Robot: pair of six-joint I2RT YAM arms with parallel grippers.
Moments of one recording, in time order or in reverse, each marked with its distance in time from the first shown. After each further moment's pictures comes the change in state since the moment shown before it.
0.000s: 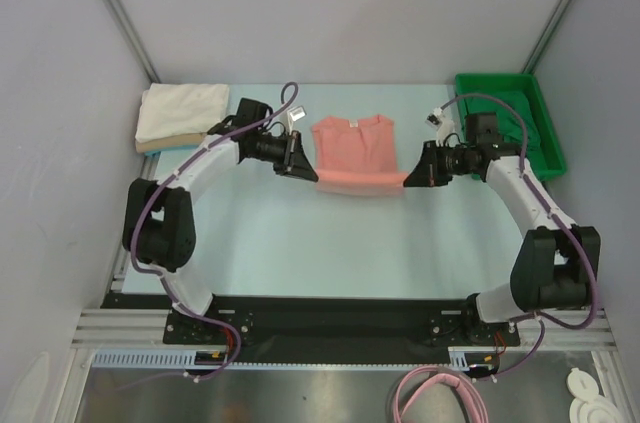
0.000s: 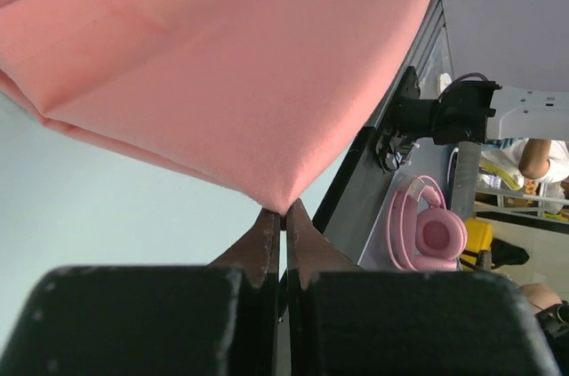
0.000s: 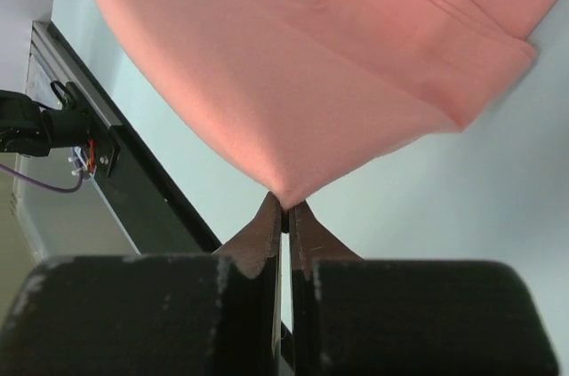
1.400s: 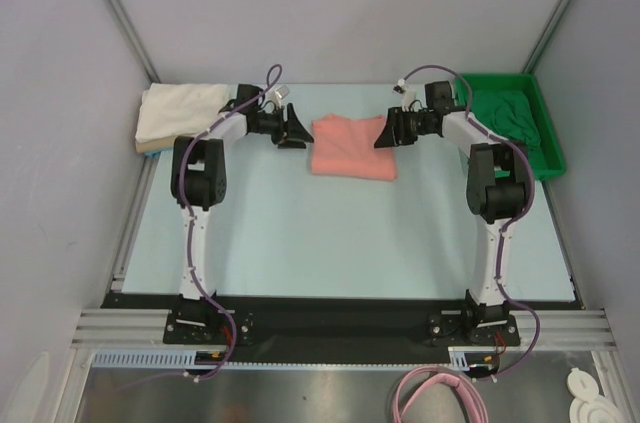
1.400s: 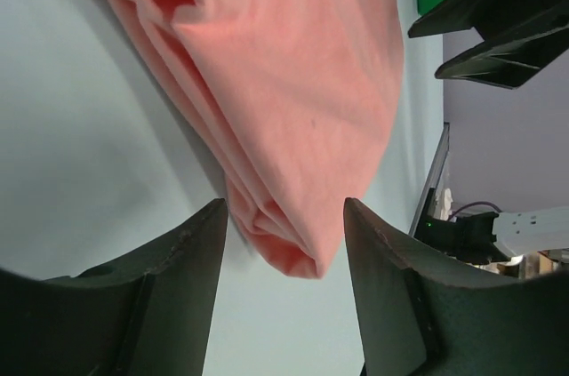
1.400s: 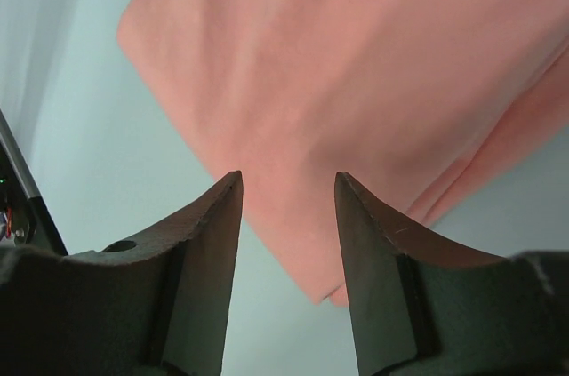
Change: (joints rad) left arm 0.174 0.672 0.556 0.147 0.061 -0.131; right arm 0.072 0.716 0.543 0.261 0.001 0.015
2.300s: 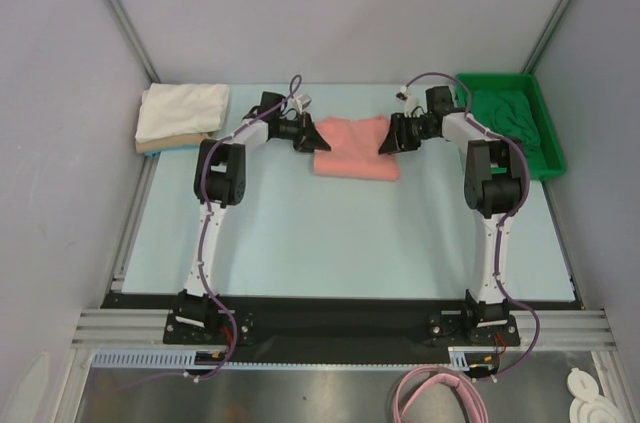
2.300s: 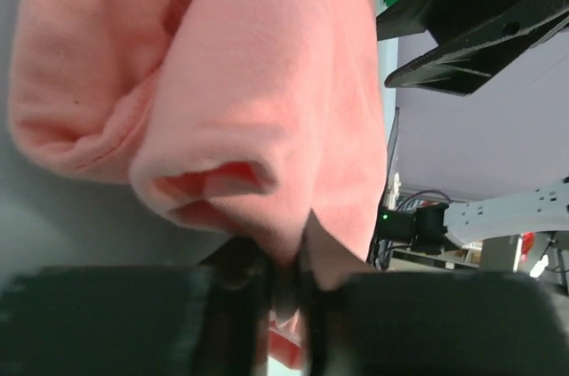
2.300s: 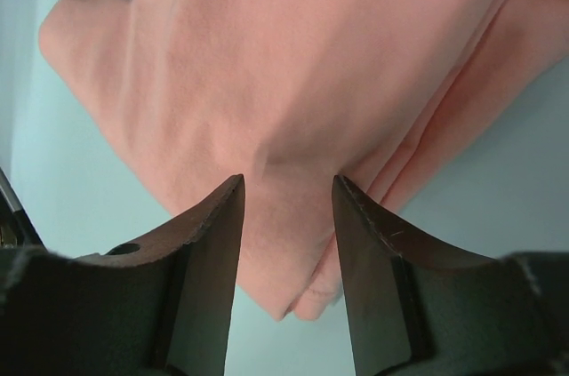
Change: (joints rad) left arm -0.085 0.253 0.227 0.077 0.126 -0.205; right arm -0.023 0.116 0.068 -0.060 0.051 -0.005
